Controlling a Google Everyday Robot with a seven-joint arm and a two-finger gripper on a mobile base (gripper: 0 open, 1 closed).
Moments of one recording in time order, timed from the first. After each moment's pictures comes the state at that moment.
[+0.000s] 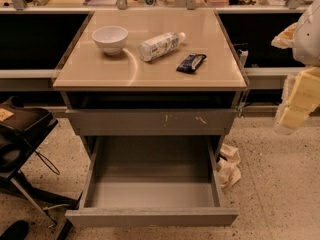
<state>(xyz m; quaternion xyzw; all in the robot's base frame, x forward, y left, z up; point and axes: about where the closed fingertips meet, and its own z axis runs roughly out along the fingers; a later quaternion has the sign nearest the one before) 0.438 -0.217 0.976 -0.60 0.78 -0.03 0.16</state>
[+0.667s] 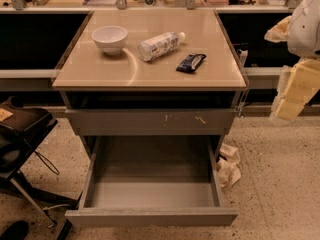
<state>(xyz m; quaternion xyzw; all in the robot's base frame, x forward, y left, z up) 0.450 -0.211 0.980 -0.62 0.77 -0.03 0.17</state>
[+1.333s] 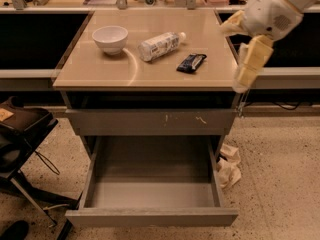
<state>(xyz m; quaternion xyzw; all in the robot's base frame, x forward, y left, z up) 0.541 -0.158 0.959 -0.68 0.69 0.13 0.21</state>
